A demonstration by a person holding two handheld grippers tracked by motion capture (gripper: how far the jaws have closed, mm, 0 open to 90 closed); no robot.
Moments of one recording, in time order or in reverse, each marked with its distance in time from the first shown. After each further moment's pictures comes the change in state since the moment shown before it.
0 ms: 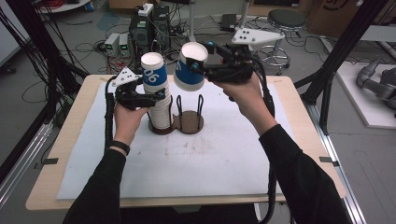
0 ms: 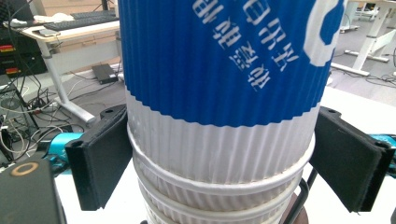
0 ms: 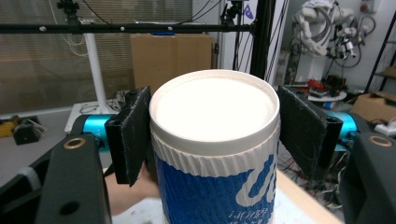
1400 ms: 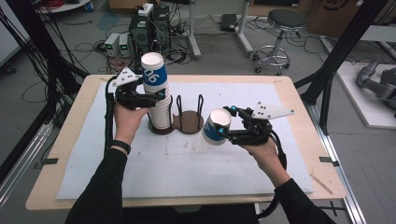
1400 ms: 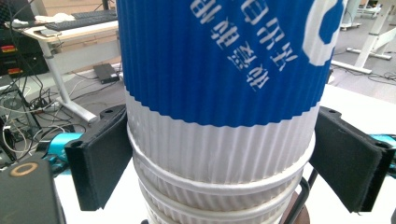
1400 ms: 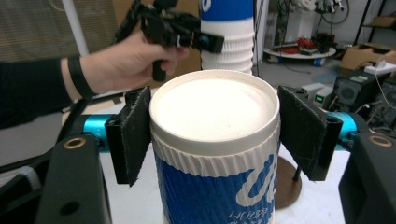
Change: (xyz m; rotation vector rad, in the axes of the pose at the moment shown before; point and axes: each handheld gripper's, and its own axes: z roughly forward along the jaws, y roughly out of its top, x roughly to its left) left arm -0.001 0.001 0.000 0.006 0.003 0.008; right arm 0.021 -0.156 -0.065 0.098 -0.073 0.064
